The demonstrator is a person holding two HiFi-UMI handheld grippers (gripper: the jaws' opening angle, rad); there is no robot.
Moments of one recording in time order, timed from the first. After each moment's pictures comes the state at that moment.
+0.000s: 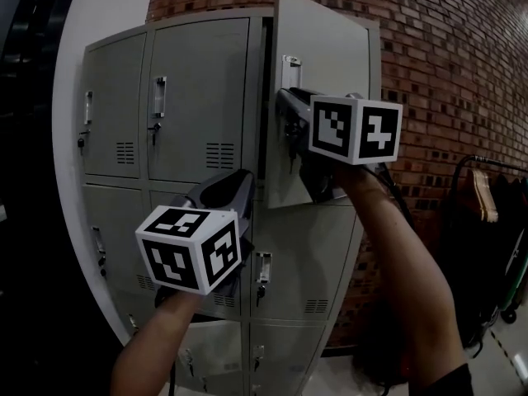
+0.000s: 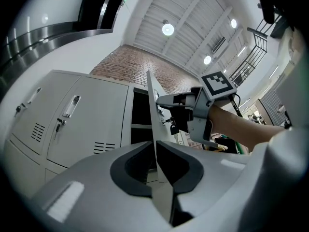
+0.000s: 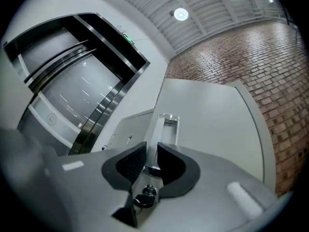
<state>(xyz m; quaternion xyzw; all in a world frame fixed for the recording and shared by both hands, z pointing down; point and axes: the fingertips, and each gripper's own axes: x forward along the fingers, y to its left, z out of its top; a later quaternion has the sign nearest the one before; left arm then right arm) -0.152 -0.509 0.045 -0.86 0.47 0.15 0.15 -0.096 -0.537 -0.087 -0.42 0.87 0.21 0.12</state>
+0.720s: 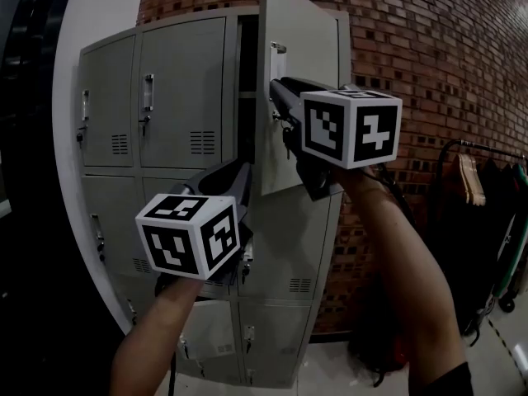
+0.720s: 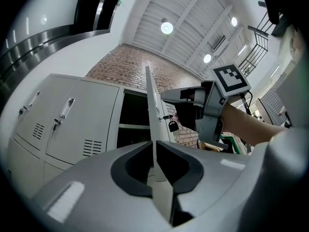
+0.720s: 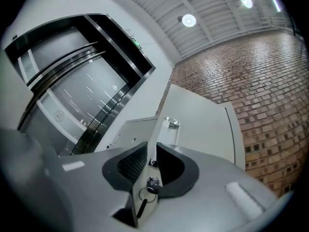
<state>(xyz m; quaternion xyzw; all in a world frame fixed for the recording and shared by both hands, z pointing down) -0.103 -0.462 0.051 -0.86 0.48 0.14 0.14 -0.054 -0.463 -0.074 -0.42 0.86 0.25 0.12</state>
